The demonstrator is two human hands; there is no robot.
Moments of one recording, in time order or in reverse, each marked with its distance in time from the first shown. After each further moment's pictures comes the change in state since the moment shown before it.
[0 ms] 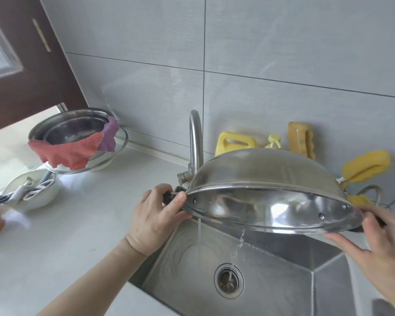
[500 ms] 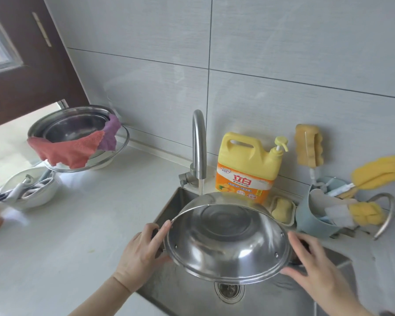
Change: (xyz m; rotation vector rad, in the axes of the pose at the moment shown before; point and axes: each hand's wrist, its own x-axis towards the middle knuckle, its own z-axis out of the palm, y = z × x) left_hand -0.100 -0.008 0.002 -0.094 -0.491 -0.270; right_hand -0.070 -0.036 0.068 0.401 -0.531 0.163
